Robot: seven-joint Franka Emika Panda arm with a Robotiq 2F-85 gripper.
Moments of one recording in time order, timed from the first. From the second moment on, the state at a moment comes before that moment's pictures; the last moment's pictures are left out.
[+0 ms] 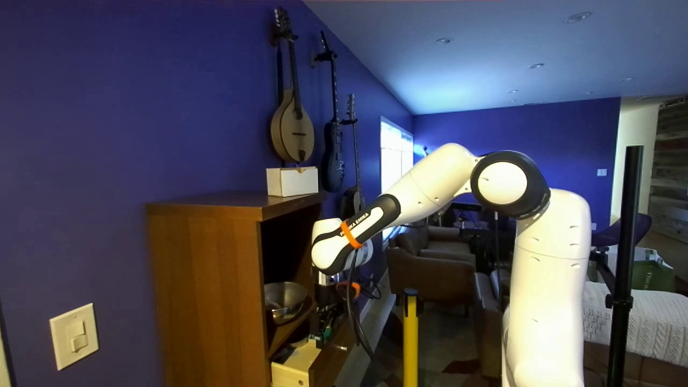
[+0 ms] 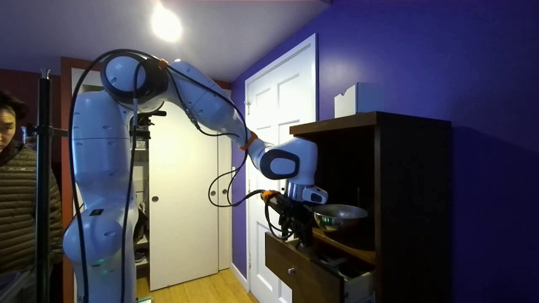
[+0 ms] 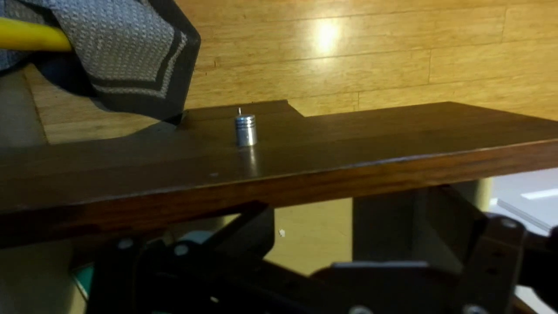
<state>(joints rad) -0.03 -0.07 -0.11 -2.33 0.14 2.20 -0.20</state>
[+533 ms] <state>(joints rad) -0.06 -0.10 -0.11 -2.32 0.09 1.86 -0.20</state>
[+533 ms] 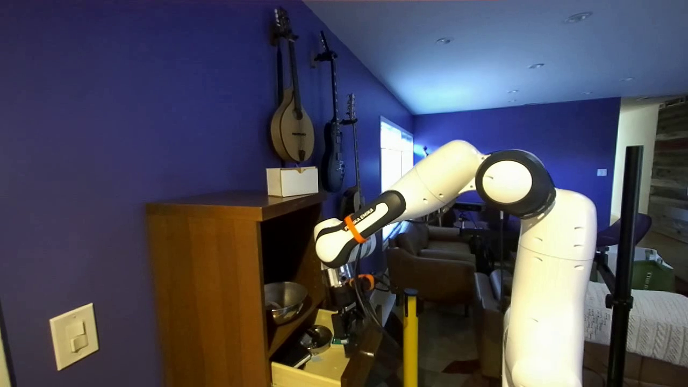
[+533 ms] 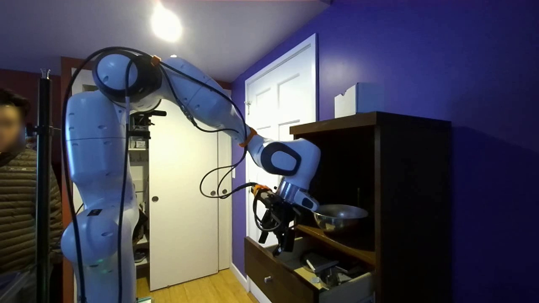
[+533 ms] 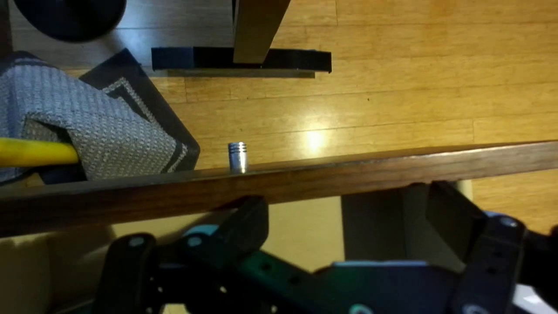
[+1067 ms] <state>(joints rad) -0.08 -0.20 -0.12 -2.33 0.05 1.79 -0.20</state>
